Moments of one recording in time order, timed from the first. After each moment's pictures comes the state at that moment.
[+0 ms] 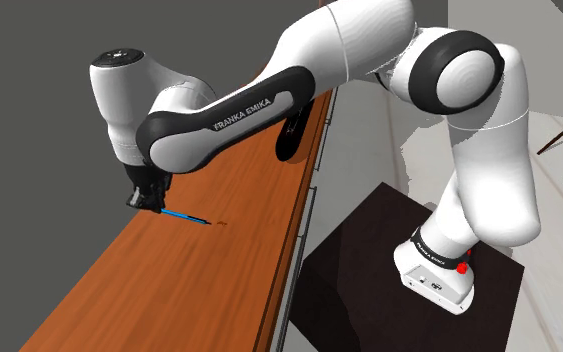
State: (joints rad) arm 0.46 0.59 0.38 -1.47 -0.24 2.11 0.36
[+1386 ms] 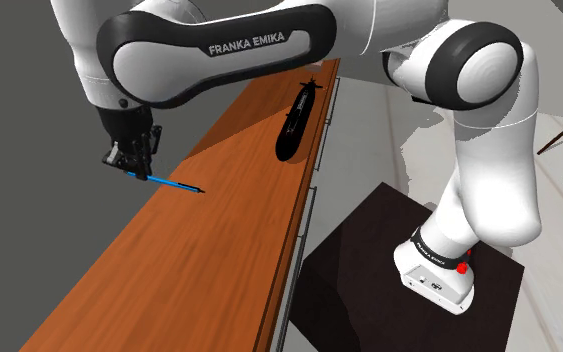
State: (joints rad) arm 0.47 0.53 0.40 -1.26 -0.21 1.86 0.33
